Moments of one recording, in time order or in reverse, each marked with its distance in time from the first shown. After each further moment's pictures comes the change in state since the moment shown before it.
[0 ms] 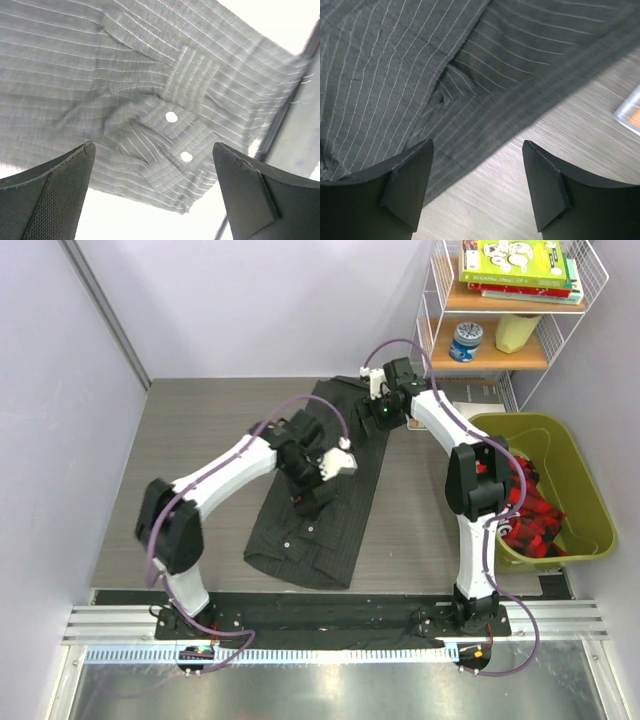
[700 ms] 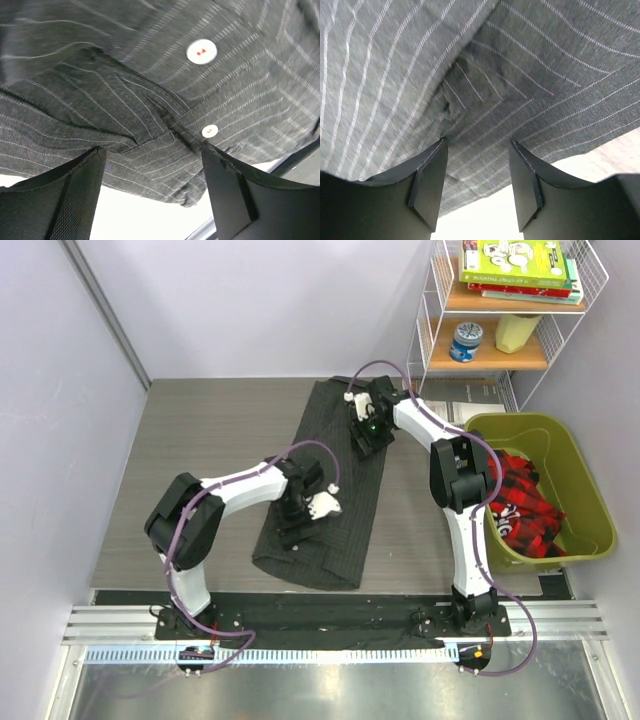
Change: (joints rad) left arm 0.002 -0.011 -0.350 0.116 -0.192 -0.047; right arm 0.045 0.185 0.037 -0.066 0.005 -0.078
